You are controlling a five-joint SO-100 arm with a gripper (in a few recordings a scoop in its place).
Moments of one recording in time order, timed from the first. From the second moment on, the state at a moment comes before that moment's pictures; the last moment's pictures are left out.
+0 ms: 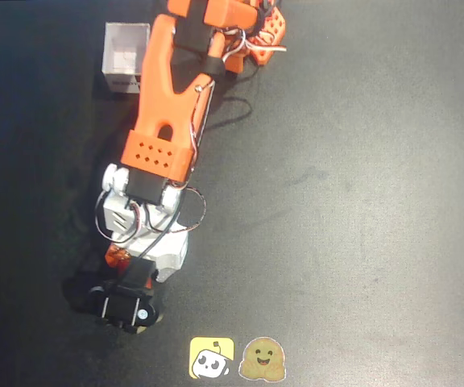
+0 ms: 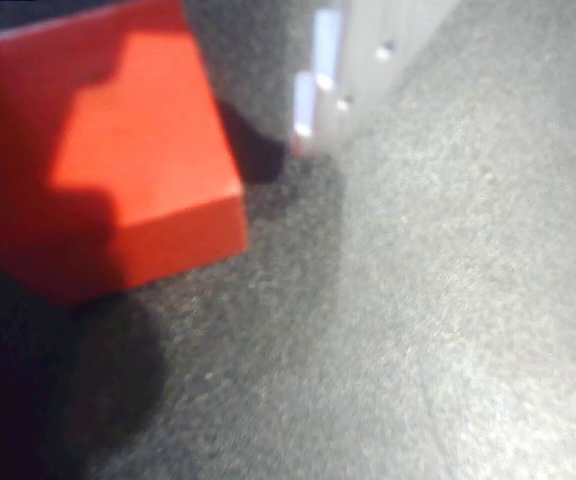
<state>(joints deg) 17.5 61.7 78.0 54.3 89.0</state>
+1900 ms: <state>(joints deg) 41.9 112.5 108.7 85.2 90.8</state>
